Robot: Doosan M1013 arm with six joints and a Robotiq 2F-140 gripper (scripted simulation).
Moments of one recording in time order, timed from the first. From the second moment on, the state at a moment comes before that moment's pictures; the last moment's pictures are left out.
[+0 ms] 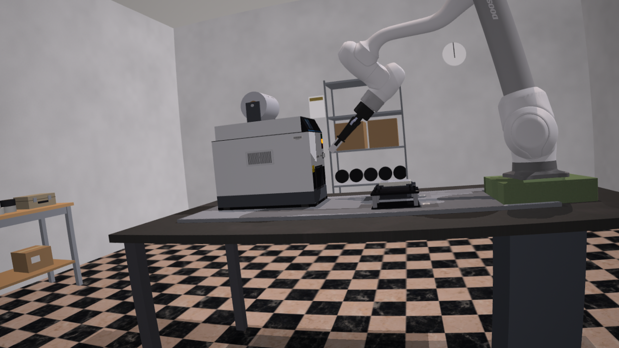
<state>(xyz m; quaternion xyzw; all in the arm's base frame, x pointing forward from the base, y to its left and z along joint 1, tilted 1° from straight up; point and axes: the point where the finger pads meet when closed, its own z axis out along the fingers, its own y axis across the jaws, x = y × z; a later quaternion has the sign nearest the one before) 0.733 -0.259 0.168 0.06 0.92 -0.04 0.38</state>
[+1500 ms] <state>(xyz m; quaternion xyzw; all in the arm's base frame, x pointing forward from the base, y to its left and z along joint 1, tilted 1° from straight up) 0.635 -0.244 0.237 0.06 0.92 -0.04 0.38</state>
